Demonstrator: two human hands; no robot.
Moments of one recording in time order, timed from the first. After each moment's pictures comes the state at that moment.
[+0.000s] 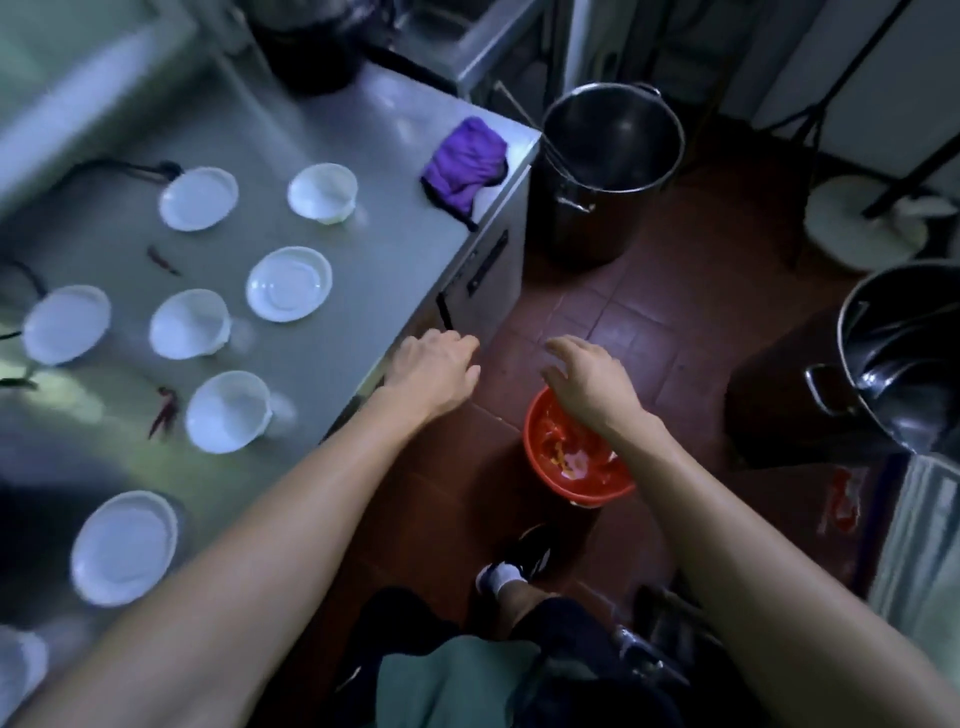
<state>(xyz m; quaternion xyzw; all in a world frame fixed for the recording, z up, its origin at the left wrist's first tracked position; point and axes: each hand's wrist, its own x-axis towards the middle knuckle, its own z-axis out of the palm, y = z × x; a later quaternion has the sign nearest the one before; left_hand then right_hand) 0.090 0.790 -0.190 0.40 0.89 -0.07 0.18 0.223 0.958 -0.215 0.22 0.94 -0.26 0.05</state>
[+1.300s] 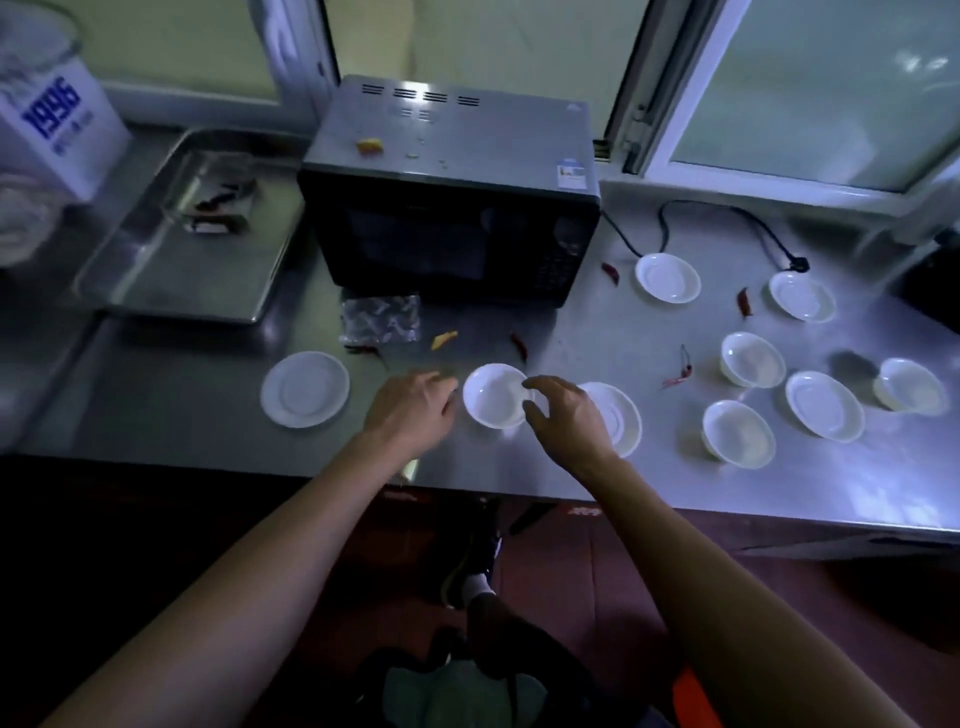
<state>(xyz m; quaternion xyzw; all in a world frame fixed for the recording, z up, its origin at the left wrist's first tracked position) 0.259 0.139 -0.152 -0.10 0.99 0.14 -0.01 0.164 0.343 -0.156 -0.27 0.92 -0.26 0.09</state>
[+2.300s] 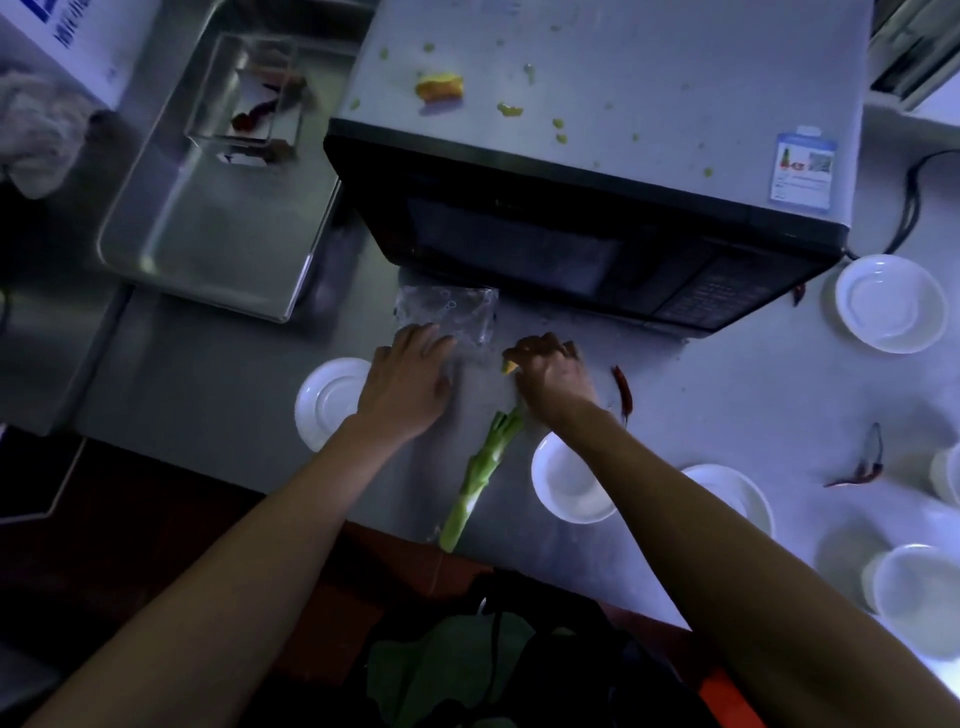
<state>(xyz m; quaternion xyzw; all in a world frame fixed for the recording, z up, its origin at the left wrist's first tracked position) 0.174 -0.006 -0.234 -0.24 0.96 0.11 0.08 0.026 0.145 -0.260 -0.48 0.86 -0.08 0.19</state>
